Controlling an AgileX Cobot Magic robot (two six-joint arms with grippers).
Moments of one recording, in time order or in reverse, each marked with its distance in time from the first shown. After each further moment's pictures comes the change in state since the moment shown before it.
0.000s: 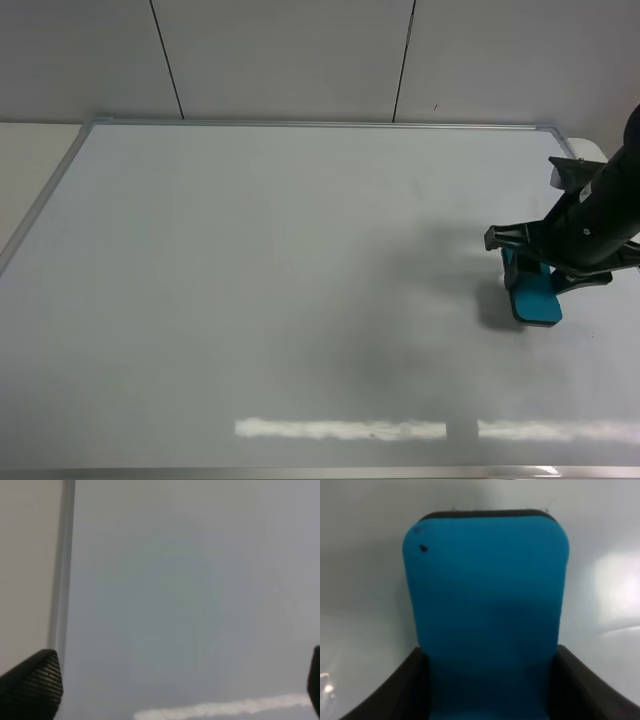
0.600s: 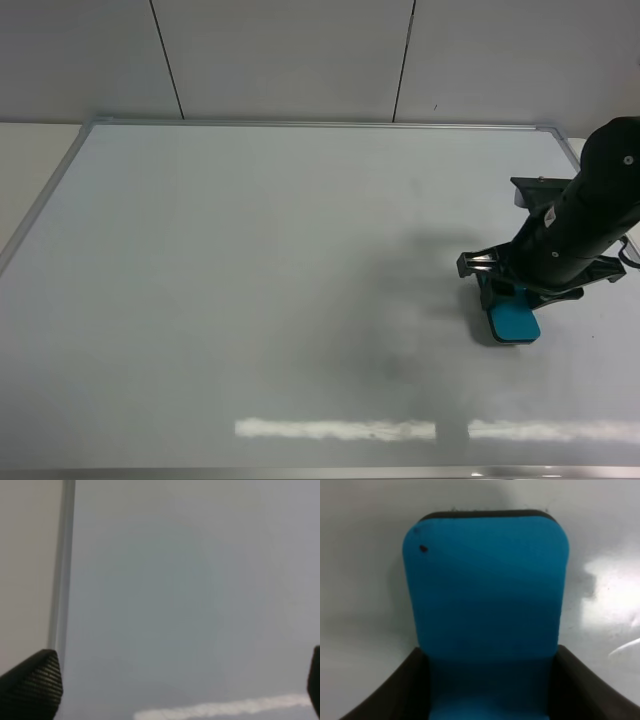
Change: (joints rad) left arm 0.000 0.000 0.000 0.000 0.000 0.000; right arm 0.114 0.051 0.022 -0.014 -0.034 0.021
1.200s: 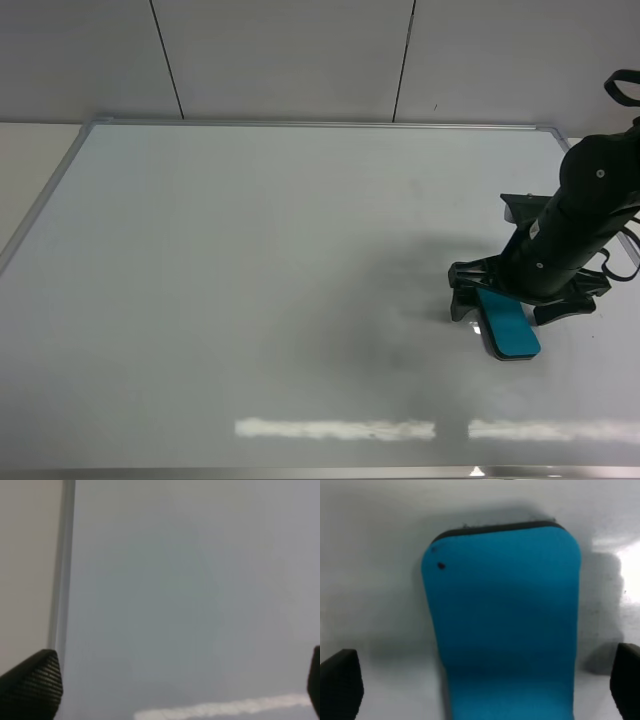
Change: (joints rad) left arm 0.000 0.000 0.000 0.000 0.000 0.000; right arm 0.000 0.076 0.000 0.033 -0.033 0.000
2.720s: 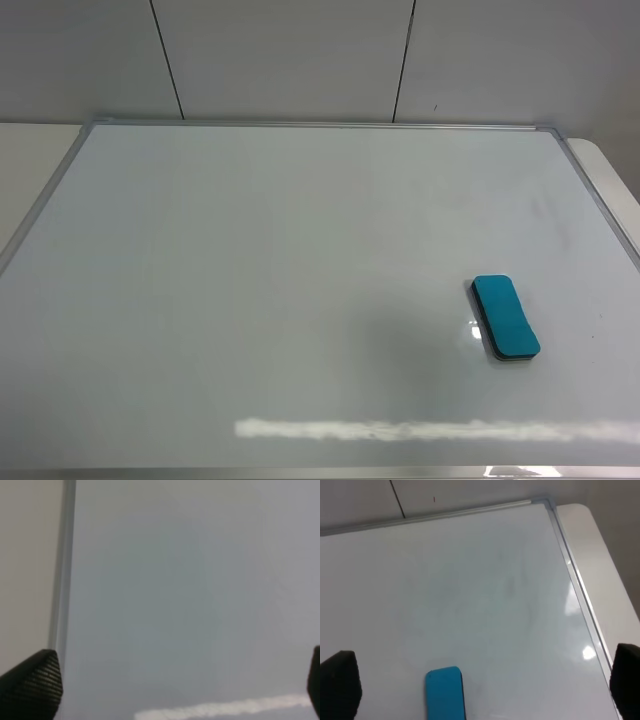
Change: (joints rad) left arm 0.000 0.000 0.000 0.001 0.000 0.000; right arm -0.402 -1.455 0.005 0.085 0.416 -0.325
